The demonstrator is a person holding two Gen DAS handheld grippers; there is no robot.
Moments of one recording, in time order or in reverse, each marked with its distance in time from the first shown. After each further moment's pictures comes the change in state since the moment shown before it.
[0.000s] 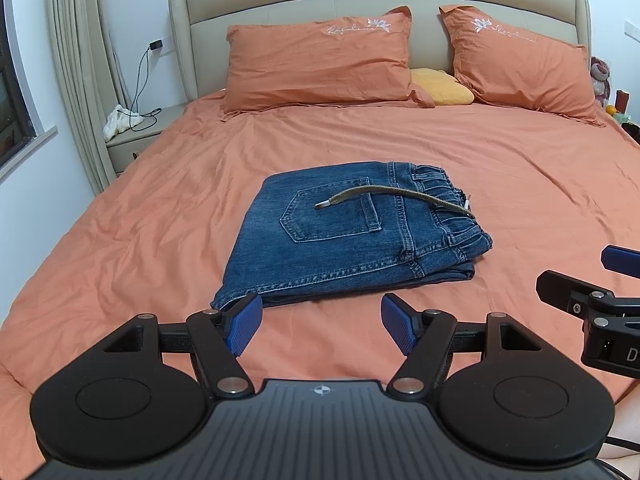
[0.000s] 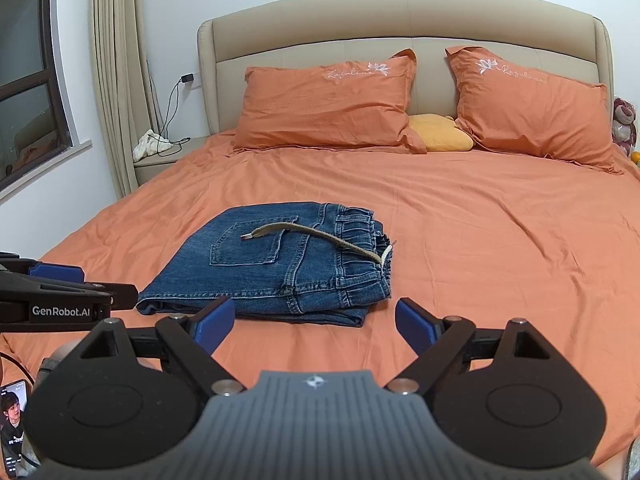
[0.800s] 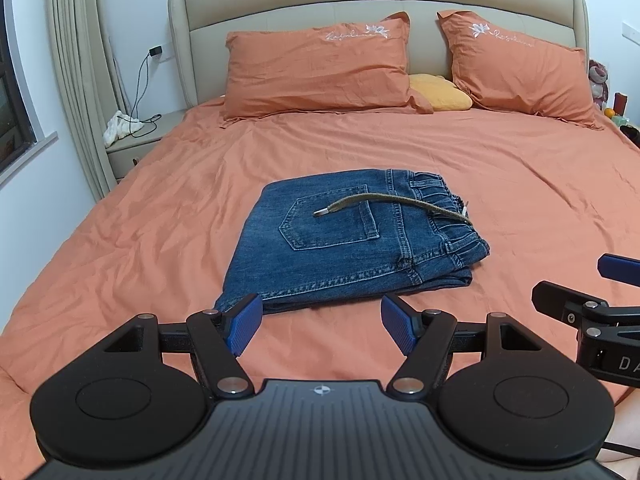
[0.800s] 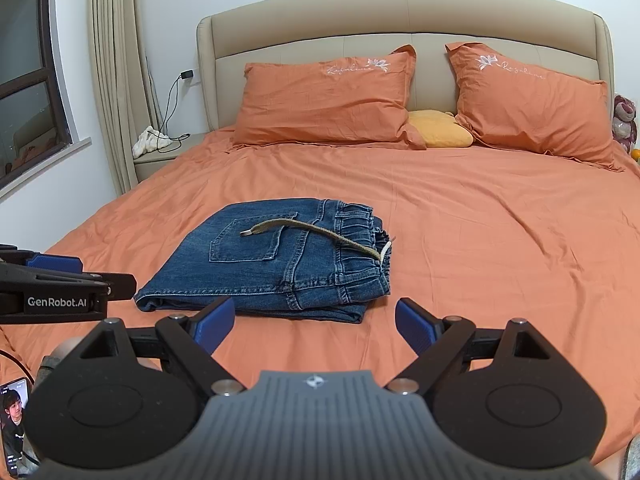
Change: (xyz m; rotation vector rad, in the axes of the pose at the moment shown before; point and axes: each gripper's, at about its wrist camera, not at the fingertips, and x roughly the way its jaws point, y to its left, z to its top) left arm -0.003 0.005 0.006 0.011 -0.016 -0.007; right arm 0.001 0.000 0.001 0.005 0.011 -0.002
